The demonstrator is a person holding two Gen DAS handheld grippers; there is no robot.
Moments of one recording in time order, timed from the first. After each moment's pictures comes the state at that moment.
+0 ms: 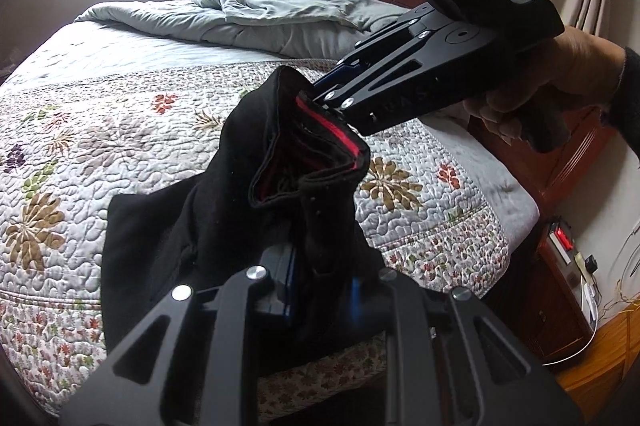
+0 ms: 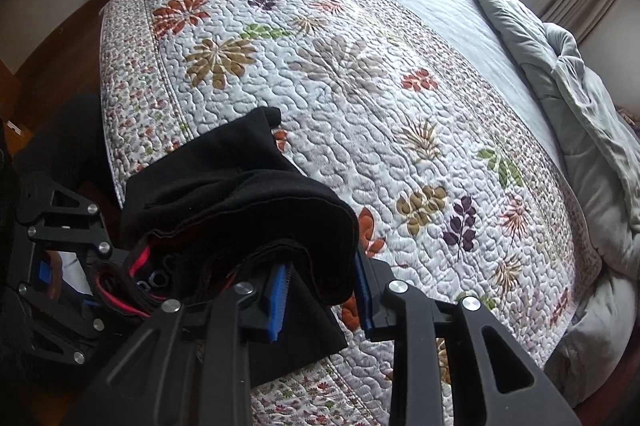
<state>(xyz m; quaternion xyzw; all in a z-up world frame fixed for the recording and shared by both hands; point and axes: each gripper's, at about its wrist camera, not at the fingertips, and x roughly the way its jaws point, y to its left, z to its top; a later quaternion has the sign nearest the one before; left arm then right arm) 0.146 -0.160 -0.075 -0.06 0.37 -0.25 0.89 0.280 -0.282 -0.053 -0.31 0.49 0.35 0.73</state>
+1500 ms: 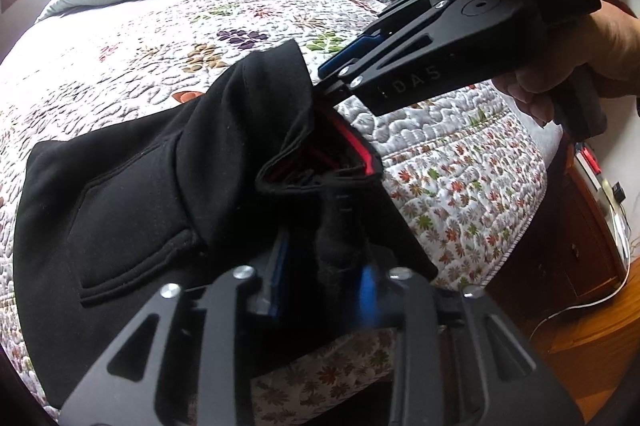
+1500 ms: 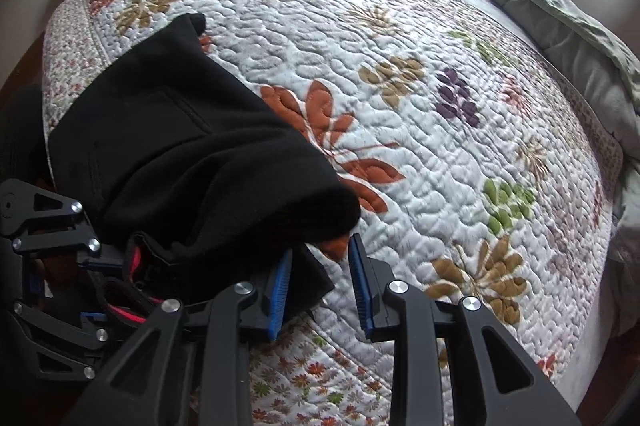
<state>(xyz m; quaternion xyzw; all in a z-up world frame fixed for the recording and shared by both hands) 0.157 -0.238 -0.175 0.03 0.45 -0.28 0.85 0.271 -0.377 -0.164 -0.25 0.54 0.26 0.77</state>
